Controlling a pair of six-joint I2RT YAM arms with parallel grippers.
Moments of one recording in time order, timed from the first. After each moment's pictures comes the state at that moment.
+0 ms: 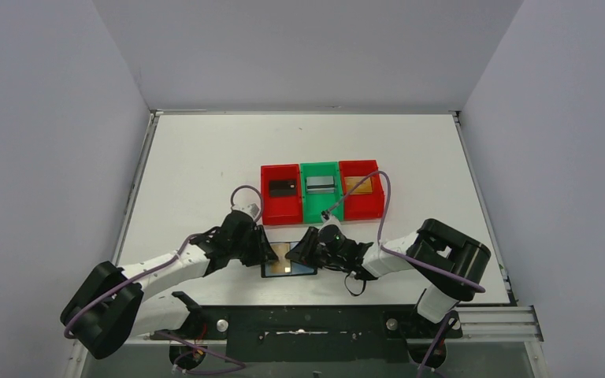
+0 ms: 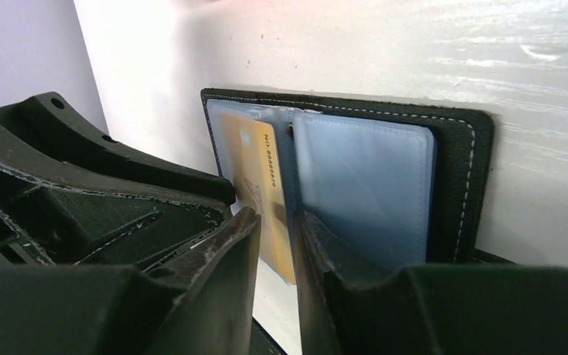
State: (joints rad) left arm -0.67 1.20 0.43 -0.13 0.17 -0.86; right arm 0.97 1.64 0.50 0.53 -0.04 1.25
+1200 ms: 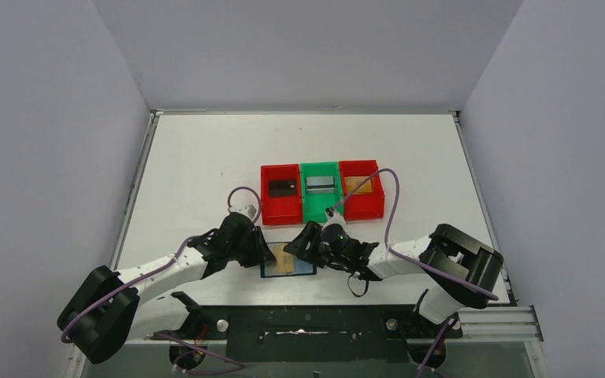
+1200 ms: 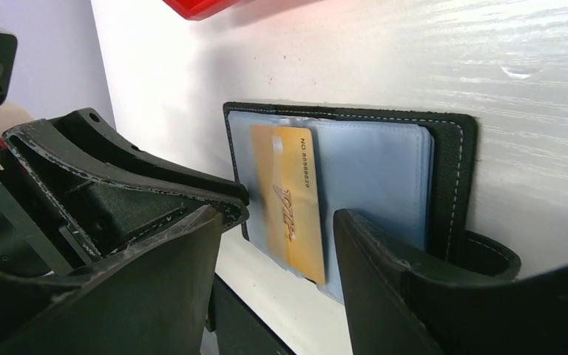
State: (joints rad) left arm -0.67 1.16 0.40 -0.14 0.13 -0.88; right arm 0.97 1.55 0.48 0.48 0.02 1.23
